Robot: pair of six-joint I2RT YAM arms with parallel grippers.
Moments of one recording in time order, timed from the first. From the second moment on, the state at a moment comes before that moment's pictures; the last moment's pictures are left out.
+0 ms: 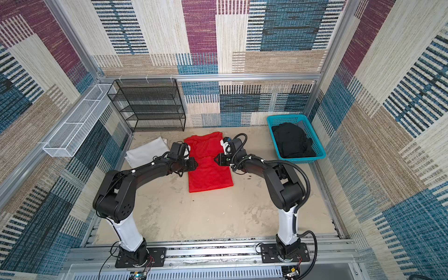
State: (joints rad) left arm -0.36 1.85 1.18 -0.22 0.17 -0.48; right arm 0.45 2.00 1.30 0.02 -0.42 0.43
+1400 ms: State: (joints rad) left arm -0.33 1.85 1.03 0.01 0.46 -0.55; right arm 0.43 1.85 0.98 0.09 -0.40 0.52
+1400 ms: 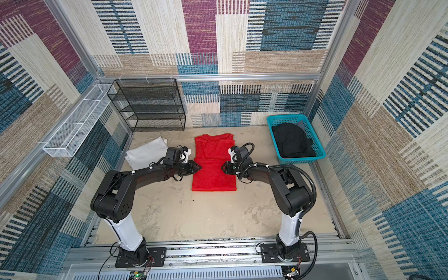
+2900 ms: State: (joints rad) left arm -0.45 1.57 0.67 -0.04 0.42 -0.63; right arm 0.43 1.51 0.62 0.00 -0.33 0.59
